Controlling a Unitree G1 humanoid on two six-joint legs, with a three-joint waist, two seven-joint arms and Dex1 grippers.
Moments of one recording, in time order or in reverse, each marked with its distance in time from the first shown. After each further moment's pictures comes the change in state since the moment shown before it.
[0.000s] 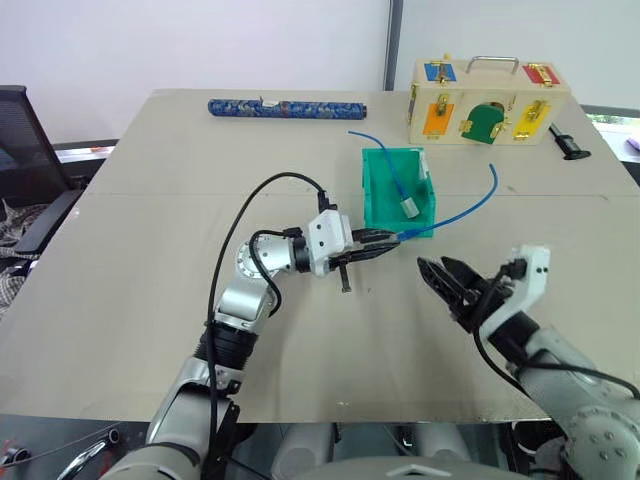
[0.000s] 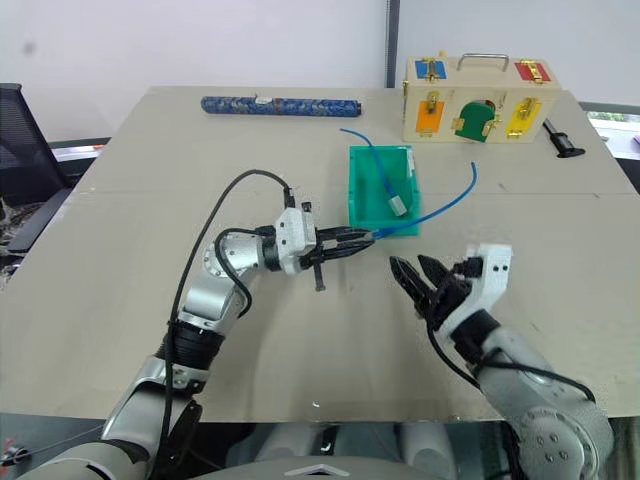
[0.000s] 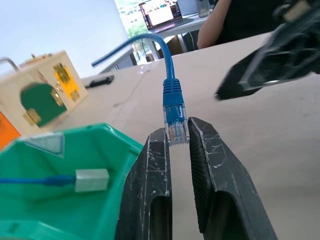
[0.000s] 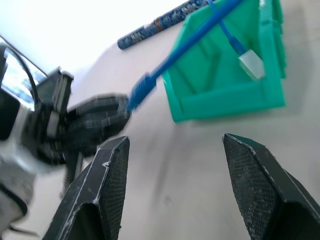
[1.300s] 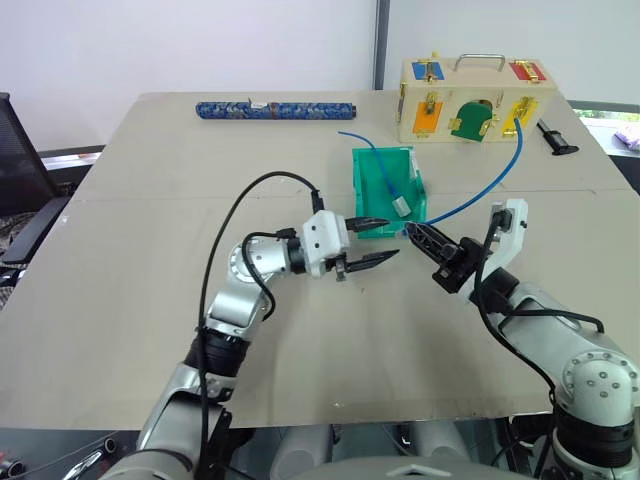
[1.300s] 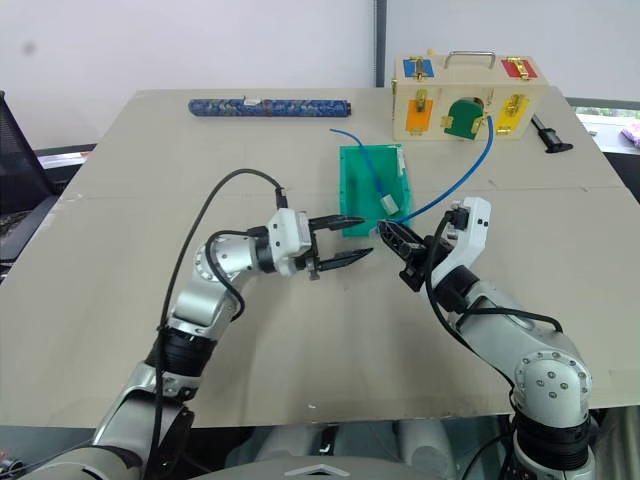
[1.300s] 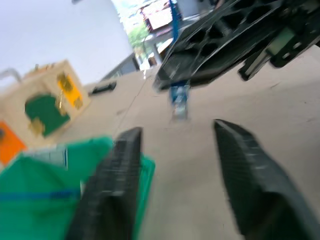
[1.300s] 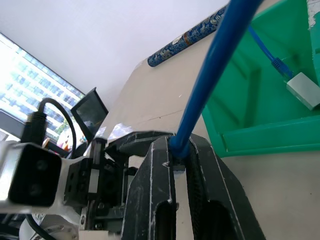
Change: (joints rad) left arm 0.100 0.085 0.051 -0.161 -0.066 0.208 0.085; right arm -0.158 -0.220 0.163 0.171 0.384 -0.231 -0.255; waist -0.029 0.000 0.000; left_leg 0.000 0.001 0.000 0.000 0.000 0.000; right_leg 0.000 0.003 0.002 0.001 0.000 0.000
